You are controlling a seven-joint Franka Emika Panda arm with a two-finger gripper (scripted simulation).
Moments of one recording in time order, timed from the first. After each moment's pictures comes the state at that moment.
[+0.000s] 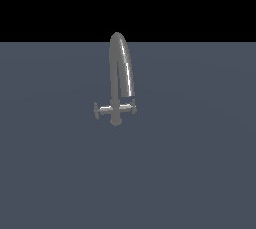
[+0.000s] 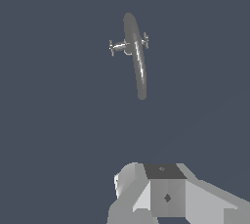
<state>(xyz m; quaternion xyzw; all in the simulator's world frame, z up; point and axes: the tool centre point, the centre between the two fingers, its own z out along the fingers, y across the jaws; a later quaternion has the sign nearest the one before) -0.254 0.011 0.484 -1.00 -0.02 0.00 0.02</state>
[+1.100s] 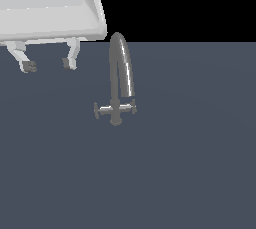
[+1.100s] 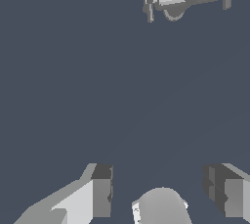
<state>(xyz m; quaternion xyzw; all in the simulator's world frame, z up) -0.183 0.131 0.258 -0.99 -0.02 0.13 -0.03</state>
